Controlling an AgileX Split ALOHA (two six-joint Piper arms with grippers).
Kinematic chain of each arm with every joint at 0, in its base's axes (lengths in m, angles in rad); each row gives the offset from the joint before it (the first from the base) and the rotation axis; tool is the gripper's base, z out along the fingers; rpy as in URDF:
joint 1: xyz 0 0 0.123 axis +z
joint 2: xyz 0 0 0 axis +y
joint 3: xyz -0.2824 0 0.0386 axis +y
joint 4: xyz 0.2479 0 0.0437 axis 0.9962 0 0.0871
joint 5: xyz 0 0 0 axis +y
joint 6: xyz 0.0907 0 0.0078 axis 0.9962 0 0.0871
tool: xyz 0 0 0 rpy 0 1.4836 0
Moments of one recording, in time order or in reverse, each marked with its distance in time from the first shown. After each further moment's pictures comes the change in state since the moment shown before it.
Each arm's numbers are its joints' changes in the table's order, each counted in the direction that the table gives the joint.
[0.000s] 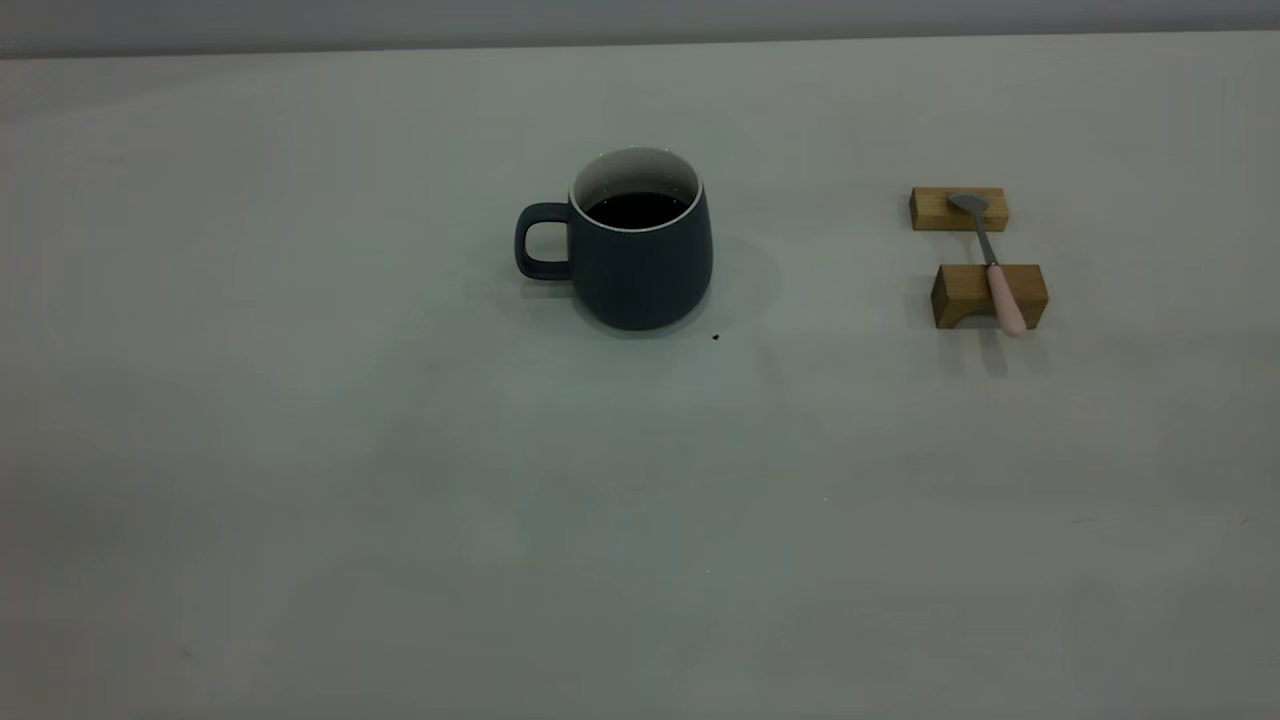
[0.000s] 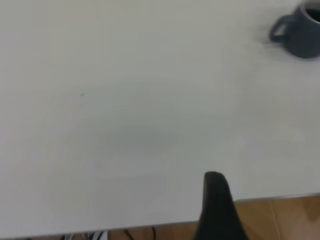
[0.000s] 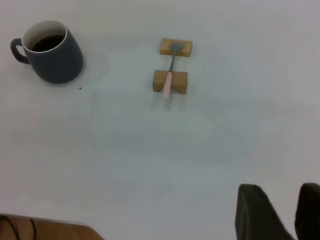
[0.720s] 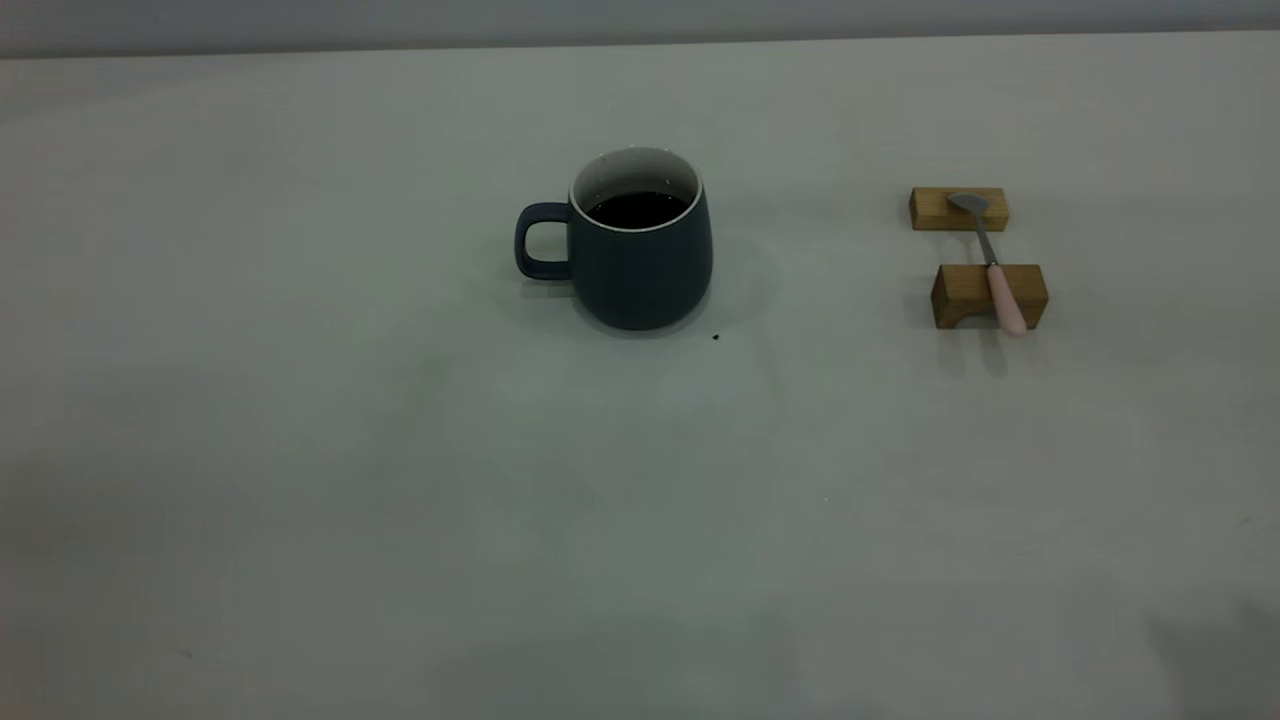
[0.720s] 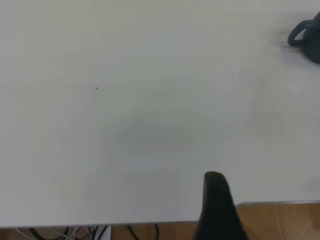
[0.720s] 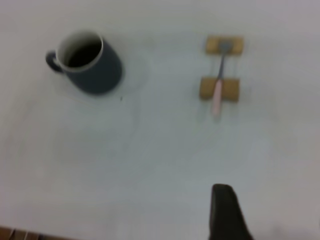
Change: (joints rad) left arm 0.042 0.000 0.000 -0.002 0.001 0.000; right arm 0.000 0.633 -0.011 0.217 -0.441 -0.116
